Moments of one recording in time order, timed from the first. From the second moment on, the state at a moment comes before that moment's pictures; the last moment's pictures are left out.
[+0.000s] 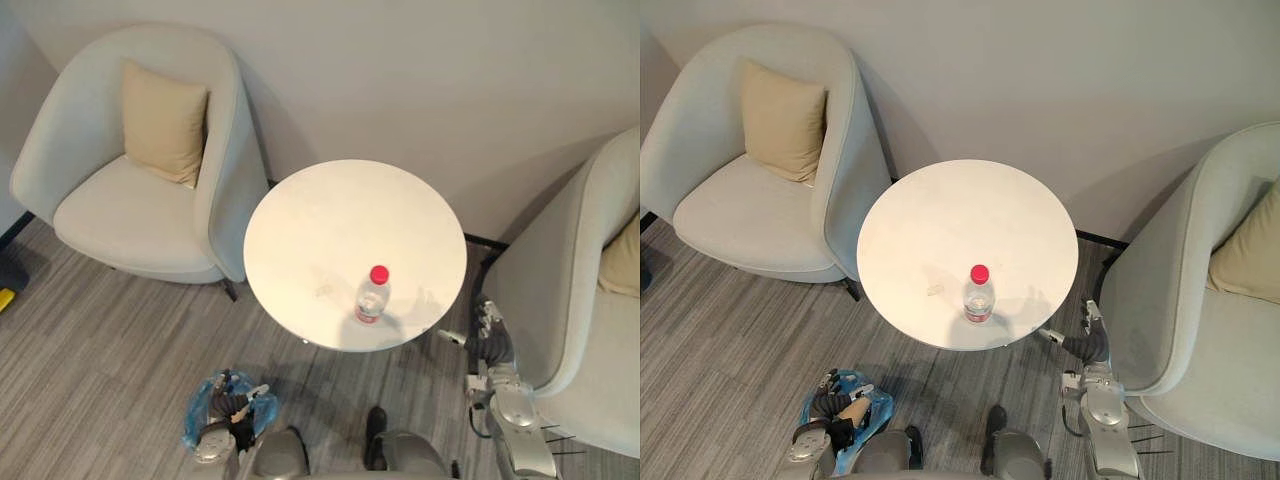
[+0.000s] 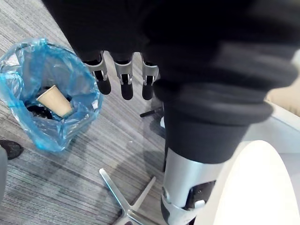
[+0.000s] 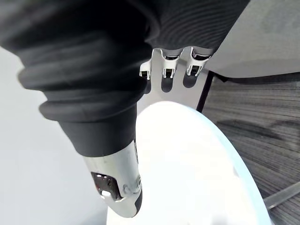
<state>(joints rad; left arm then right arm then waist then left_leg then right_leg) 0.18 0.02 0.14 0.57 -0.03 -0.03 0.15 0.21 -0.16 -0.09 0.10 -0.02 -0.09 -0.12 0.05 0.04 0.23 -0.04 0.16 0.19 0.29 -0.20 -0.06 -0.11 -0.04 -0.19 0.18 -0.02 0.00</state>
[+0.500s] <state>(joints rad) 0.22 0.08 0.07 0.65 0.01 -0.05 0.12 0.08 -0.29 0.07 0.15 -0.16 -0.11 -0.06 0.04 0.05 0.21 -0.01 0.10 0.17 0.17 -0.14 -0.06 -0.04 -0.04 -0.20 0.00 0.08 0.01</state>
